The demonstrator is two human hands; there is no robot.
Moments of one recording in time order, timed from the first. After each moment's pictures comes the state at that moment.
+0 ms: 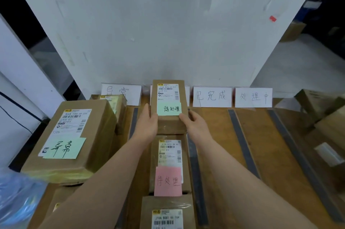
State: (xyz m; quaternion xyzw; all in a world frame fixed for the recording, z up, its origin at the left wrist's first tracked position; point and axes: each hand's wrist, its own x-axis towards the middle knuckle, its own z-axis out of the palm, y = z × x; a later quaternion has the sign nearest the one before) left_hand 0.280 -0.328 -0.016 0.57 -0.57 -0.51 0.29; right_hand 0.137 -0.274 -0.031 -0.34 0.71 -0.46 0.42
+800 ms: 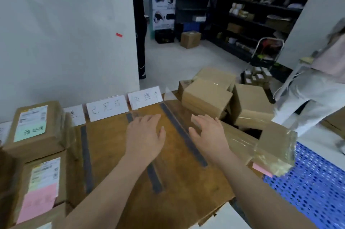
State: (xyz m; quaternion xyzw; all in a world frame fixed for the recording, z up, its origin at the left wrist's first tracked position) left_hand 0.032 -0.070 0.060 0.33 -0.92 -0.11 0.17; right_hand -0.109 0.062 0.057 -0.40 0.89 -0.20 -0.01
